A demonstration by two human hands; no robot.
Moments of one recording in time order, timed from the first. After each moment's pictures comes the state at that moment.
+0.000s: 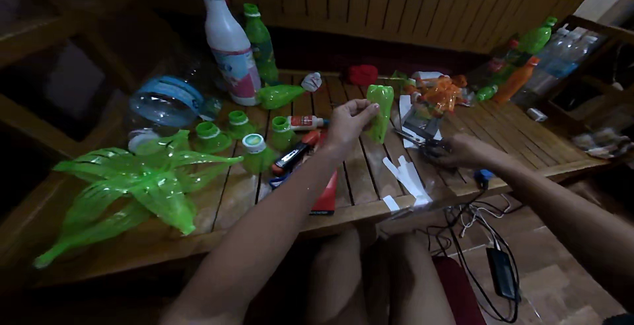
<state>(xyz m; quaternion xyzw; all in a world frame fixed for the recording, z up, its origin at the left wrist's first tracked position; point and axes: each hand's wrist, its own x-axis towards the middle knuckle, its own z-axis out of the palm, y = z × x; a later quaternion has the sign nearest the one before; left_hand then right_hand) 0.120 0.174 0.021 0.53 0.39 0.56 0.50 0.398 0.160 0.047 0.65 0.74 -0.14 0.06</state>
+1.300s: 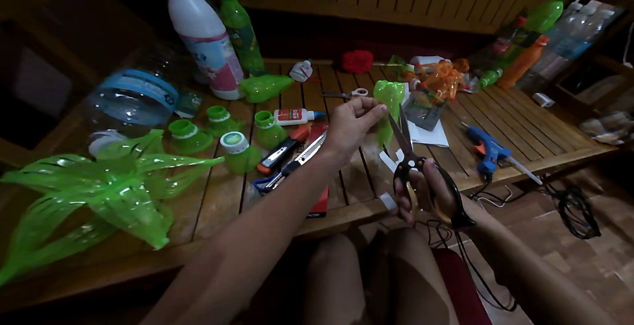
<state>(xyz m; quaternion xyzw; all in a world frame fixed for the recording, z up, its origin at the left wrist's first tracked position) 0.134 0.163 0.014 0.55 0.35 0.55 0.52 0.332 0.078 -0.018 0.31 0.59 -0.68 -0.30</state>
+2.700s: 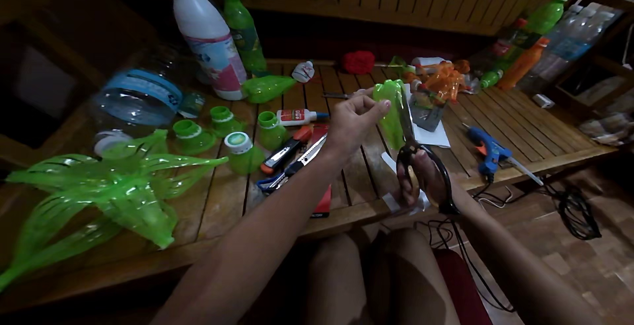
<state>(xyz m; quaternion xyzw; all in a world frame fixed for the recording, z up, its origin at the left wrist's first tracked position) 0.131 0.164 0.014 0.59 0.32 0.59 0.44 0.318 0.091 -0.010 0.37 0.59 -0.60 -0.38</state>
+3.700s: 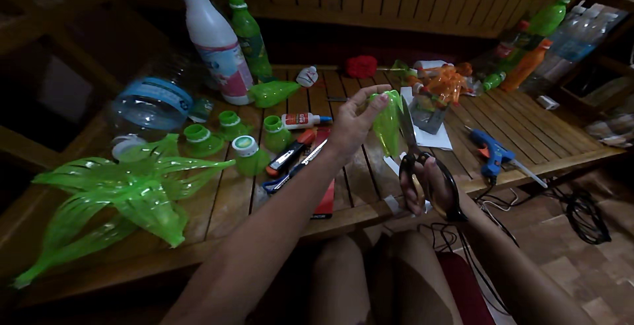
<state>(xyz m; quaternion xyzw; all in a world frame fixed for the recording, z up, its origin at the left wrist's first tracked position) 0.126 0.166 0.018 0.59 0.28 0.57 0.50 0.322 0.082 -0.012 0.36 0.60 -0.61 -0.37</state>
